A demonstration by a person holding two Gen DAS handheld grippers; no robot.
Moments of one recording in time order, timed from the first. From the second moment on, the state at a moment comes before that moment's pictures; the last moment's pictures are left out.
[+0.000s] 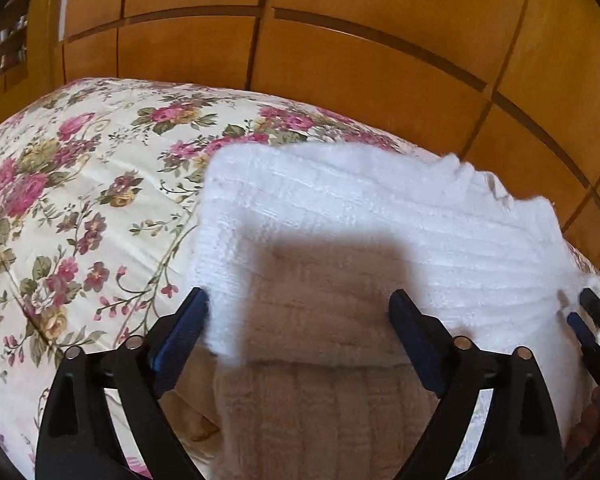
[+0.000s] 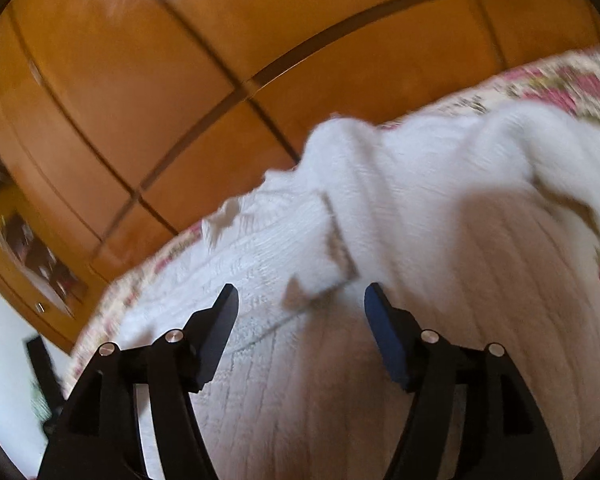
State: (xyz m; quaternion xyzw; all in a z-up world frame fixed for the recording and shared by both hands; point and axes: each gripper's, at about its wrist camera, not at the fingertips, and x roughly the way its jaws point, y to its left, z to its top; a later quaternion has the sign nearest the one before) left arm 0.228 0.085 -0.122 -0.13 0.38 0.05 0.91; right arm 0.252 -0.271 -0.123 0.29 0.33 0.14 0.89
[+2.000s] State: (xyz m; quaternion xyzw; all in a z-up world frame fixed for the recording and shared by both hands) left arm 0.232 0.084 -0.130 -0.13 0.37 0.04 0.92; right arm 0.099 -0.546 -0.157 0.60 0.22 -0.18 0.75
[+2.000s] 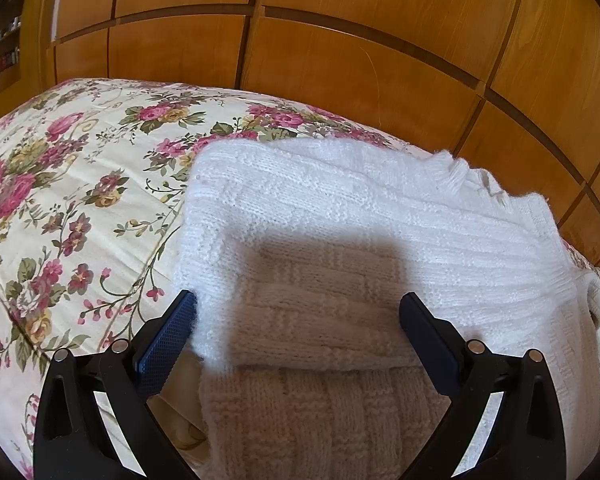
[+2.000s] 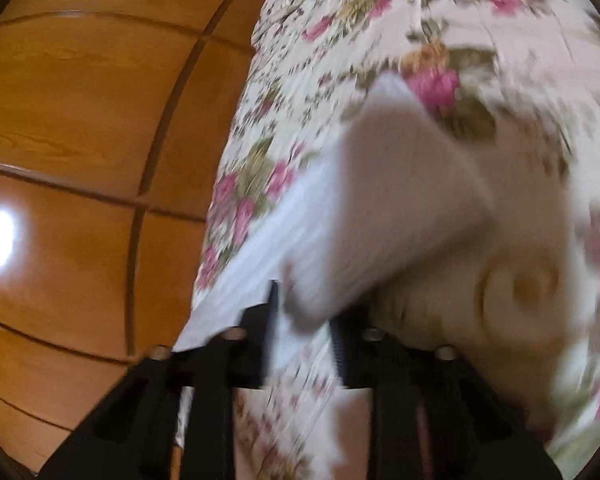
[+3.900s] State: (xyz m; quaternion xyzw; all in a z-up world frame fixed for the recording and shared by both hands) left arm 0.229 0.088 -0.130 -0.15 0.36 0.03 0.92; right arm 0.238 -0.208 -0.102 0.09 0.36 0.14 0.92
